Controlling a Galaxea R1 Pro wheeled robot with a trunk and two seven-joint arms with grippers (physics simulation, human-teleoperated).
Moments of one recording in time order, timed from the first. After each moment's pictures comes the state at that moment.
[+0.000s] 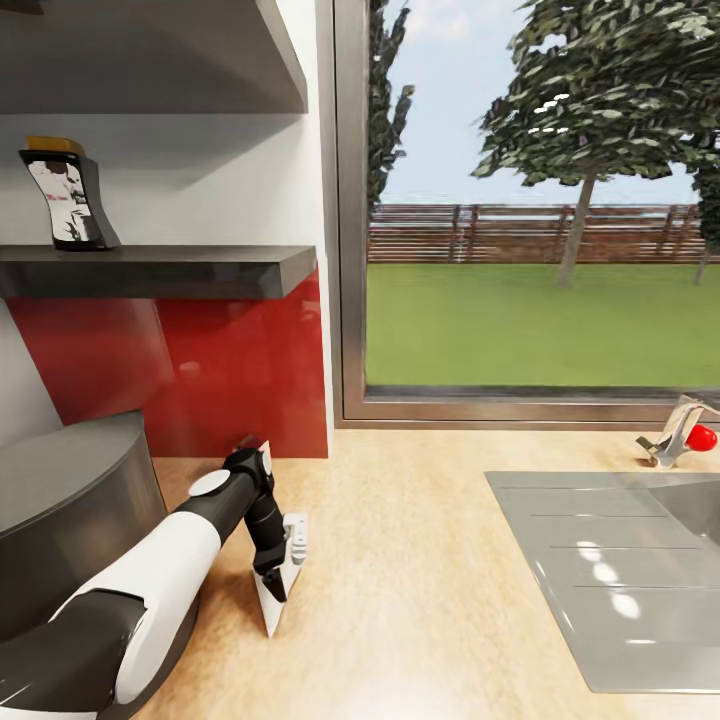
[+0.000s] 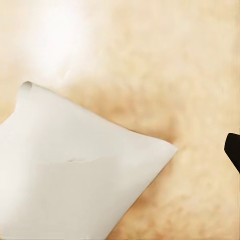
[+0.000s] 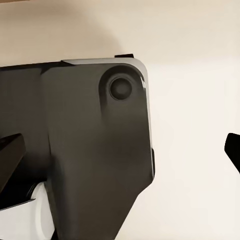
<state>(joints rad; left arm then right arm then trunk) -0.97 -0.06 -0.14 -0.52 -1.22 0.27 -1.57 0.00 -0.01 0.02 -0.07 -0.11 -0.18 0.00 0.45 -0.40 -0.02</state>
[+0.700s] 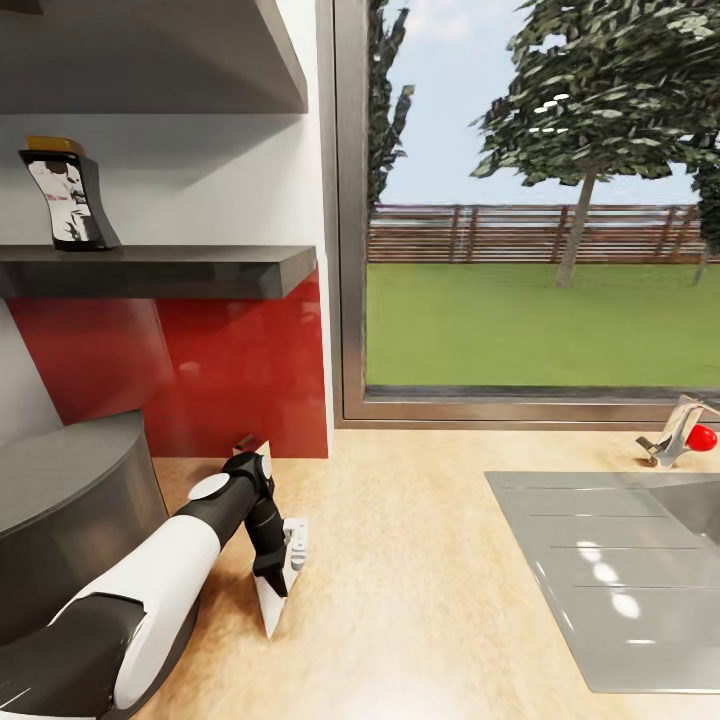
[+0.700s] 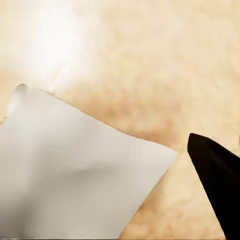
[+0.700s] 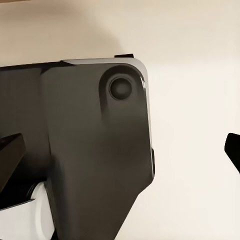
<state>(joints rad) -0.96 -0.06 -0.14 -0.52 -1.21 0.23 -1.57 0.00 -0.01 0.02 -0.07 -0.11 -0.18 0.00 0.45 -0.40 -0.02</state>
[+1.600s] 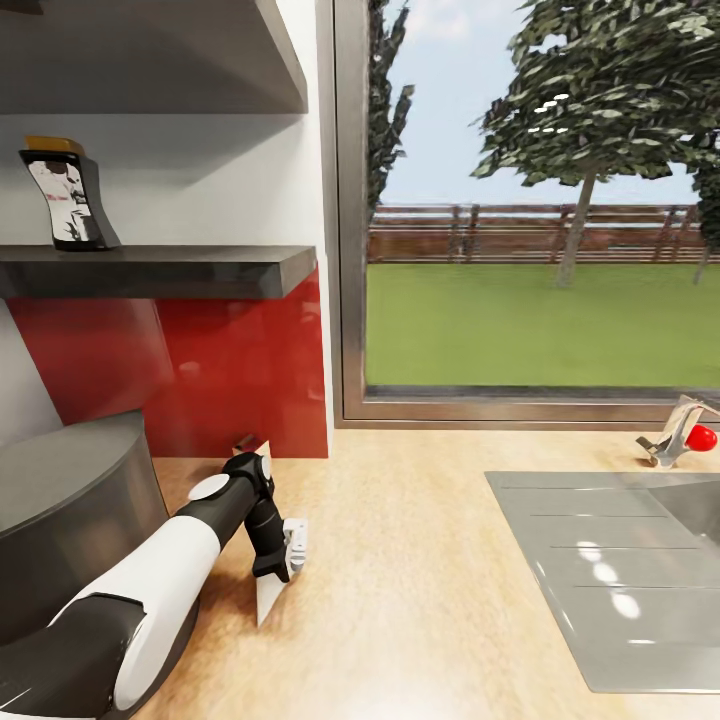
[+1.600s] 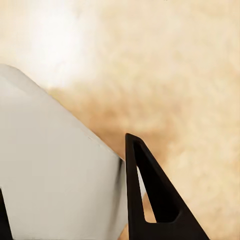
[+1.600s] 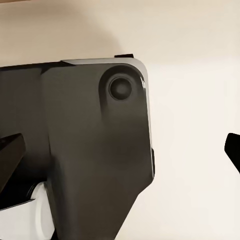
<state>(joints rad) -0.96 -0.06 -0.14 -0.52 -1.21 0.23 -1.57 0.00 -0.01 0.02 -0.07 -0.11 -0.18 0.00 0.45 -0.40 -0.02</state>
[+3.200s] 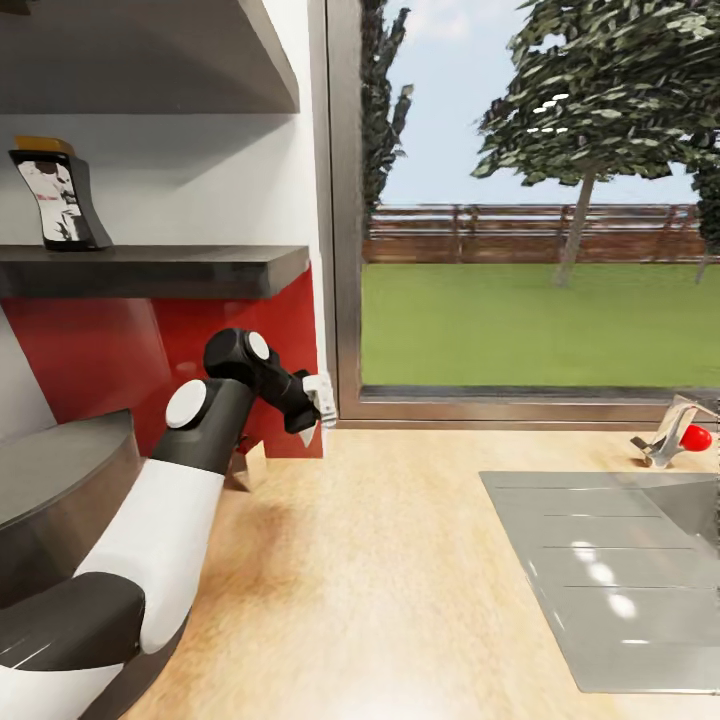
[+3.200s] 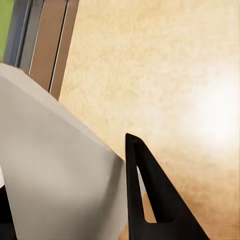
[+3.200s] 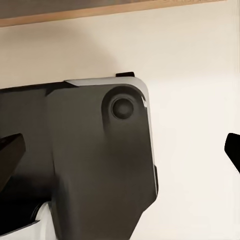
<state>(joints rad) -1.10 -0.12 -0.15 -1.20 -1.22 0.42 -1.56 0.00 -0.01 0.01 -0.12 -0.13 -0.18 0.00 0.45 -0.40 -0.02</state>
